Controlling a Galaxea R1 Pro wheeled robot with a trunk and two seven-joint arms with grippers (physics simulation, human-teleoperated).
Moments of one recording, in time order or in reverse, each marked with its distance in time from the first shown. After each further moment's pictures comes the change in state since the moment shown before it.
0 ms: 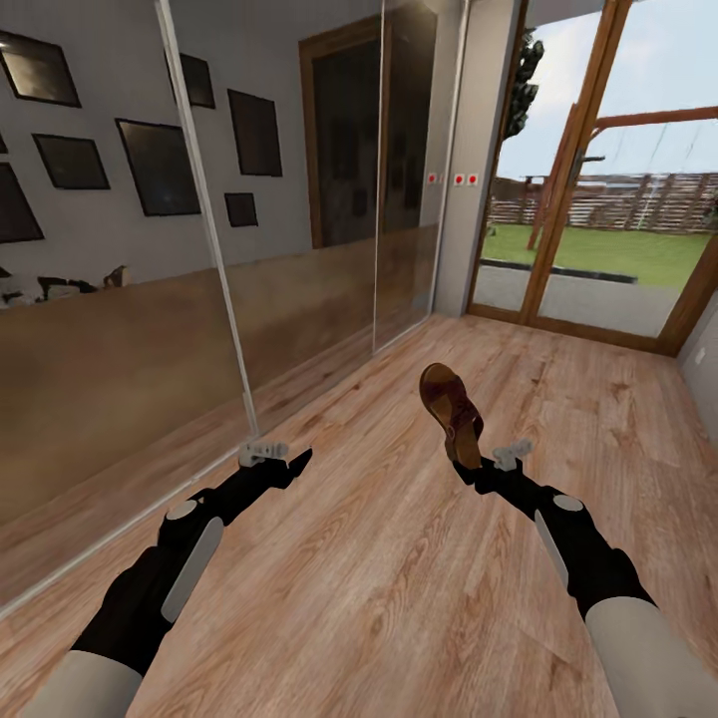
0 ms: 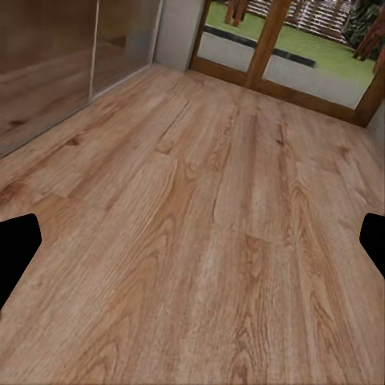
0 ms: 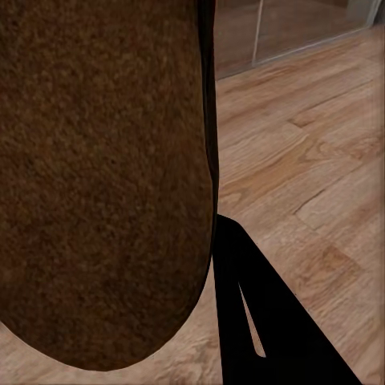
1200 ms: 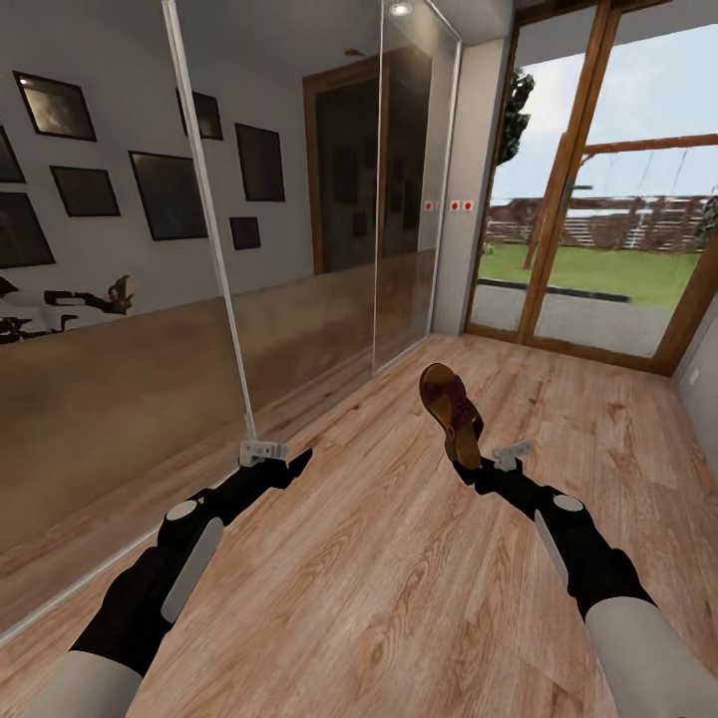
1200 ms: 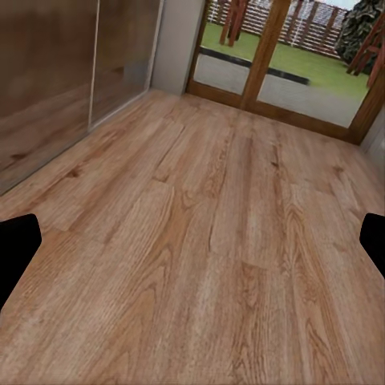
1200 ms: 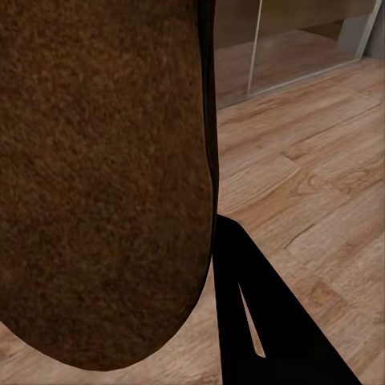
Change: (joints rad) left arm 0.001 0.000 0.000 -0.001 0.000 0.000 0.000; right arm 0.000 0.000 0.000 0.000 0.001 0.000 0.000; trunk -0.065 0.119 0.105
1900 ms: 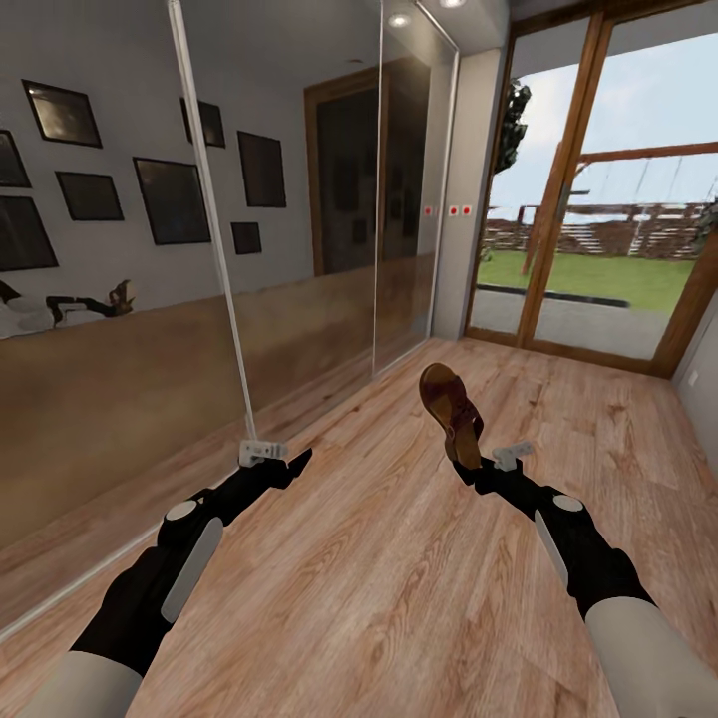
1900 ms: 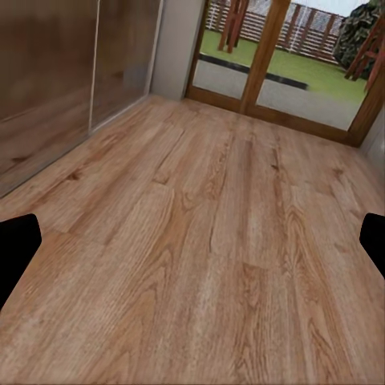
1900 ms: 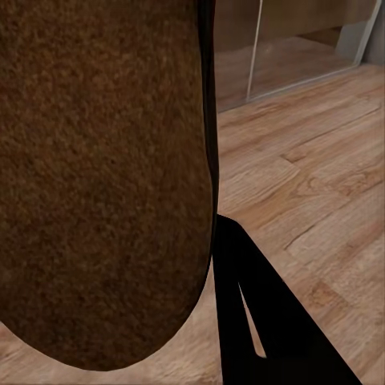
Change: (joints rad) left arm 0.000 0.000 0.001 0.000 0.001 0.000 0.000; right arm 0.000 0.000 0.000 0.000 0.000 0.000 0.000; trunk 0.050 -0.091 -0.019
